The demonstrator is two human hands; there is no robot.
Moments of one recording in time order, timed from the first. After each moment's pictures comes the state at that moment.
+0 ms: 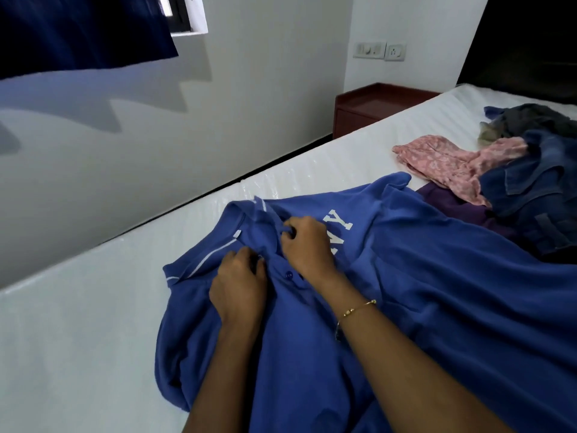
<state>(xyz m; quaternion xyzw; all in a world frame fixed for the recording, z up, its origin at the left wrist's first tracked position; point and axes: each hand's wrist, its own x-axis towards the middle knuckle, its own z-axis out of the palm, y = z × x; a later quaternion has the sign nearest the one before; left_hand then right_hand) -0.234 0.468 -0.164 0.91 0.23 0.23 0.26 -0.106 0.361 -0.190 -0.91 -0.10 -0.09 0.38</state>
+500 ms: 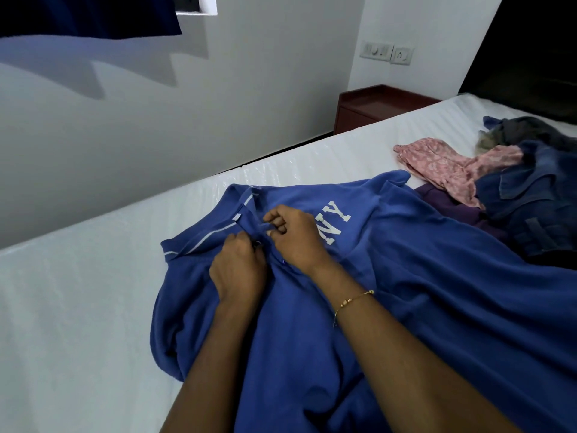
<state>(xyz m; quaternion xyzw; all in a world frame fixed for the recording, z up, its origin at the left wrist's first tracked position) -0.233 0.457 -0.154 0.92 0.23 0.22 0.22 -0.117 0.366 -0.189 -0.88 -0.19 -0.06 0.43</state>
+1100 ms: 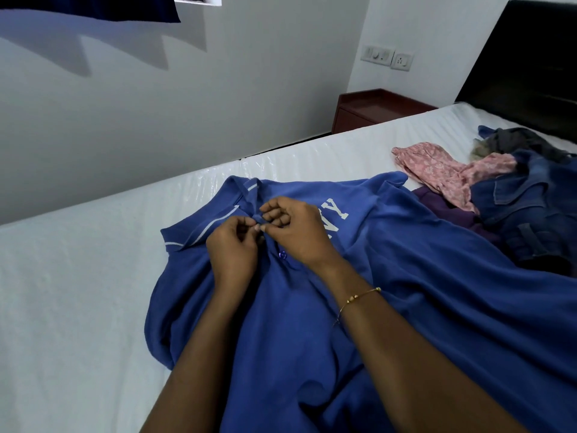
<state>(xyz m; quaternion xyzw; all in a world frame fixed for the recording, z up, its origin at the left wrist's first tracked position) -0.230 0.457 -0.147 0.77 0.20 0.30 0.53 -0.123 0.346 -0.173 -0.83 -0.22 -0.05 0.50</state>
